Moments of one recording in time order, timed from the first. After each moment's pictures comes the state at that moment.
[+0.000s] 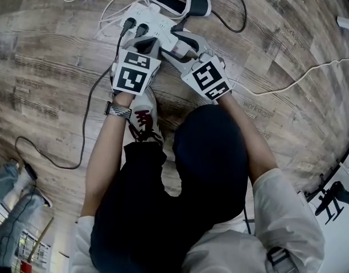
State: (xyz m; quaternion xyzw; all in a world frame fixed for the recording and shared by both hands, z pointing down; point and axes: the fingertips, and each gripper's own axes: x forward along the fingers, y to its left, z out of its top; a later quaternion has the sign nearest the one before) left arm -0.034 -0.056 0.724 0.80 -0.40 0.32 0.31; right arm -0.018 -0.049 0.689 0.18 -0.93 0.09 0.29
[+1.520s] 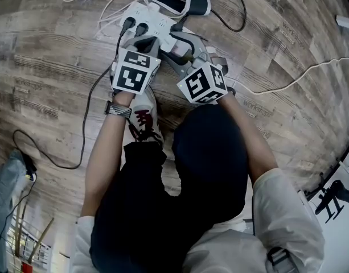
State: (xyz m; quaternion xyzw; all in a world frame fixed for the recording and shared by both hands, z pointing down) left arm -0.034 -0.057 0.725 0.80 -0.40 0.32 0.31; right arm -0.018 -0.043 0.692 0.15 -0.92 -0.05 0.37
